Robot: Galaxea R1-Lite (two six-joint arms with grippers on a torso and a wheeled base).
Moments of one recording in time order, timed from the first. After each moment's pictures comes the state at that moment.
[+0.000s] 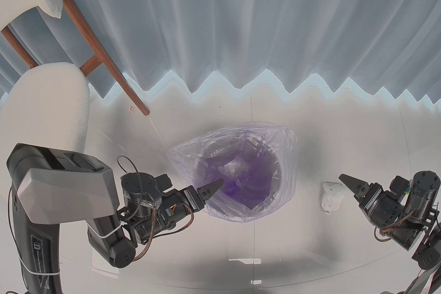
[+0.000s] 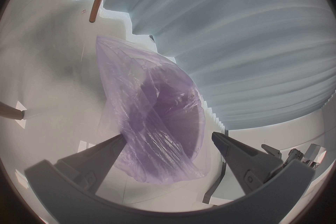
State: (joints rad) left arm -0.54 2.28 -0.52 -1.54 -0.15 -0.80; right arm 0.43 1.62 -0.02 -1.30 -0.12 0.88
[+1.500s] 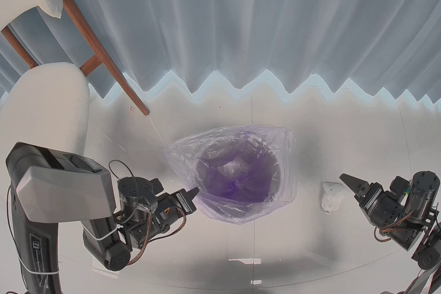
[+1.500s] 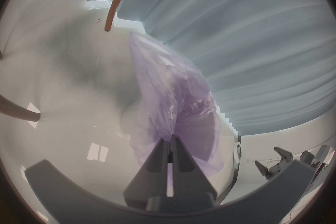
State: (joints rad) left arm -0.53 2.28 -0.47 -1.55 -0.04 -0.78; right arm 0.43 1.63 -0.02 -1.30 -0.13 0.90
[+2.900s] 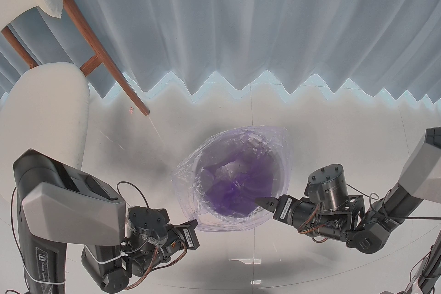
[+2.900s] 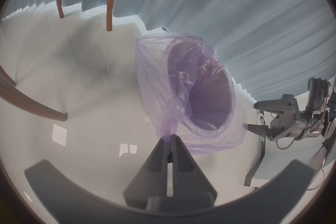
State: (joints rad) left arm -0.66 2.29 -0.28 -1.55 0.12 -0.60; right arm 0.68 2.00 -0.57 -0.79 -0.08 0.88
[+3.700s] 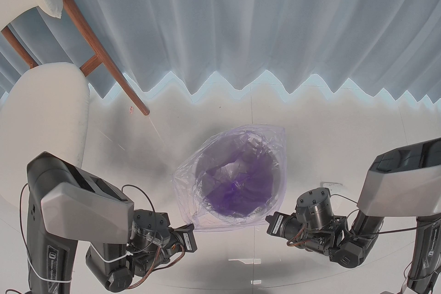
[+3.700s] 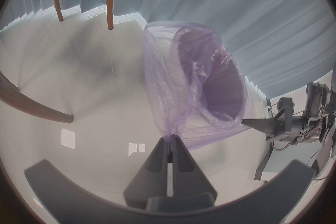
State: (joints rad) left arm -0.64 2.36 -0.30 -1.55 0.14 -0.53; right arm 0.68 2.23 -0.50 -1.10 -0.12 0.79
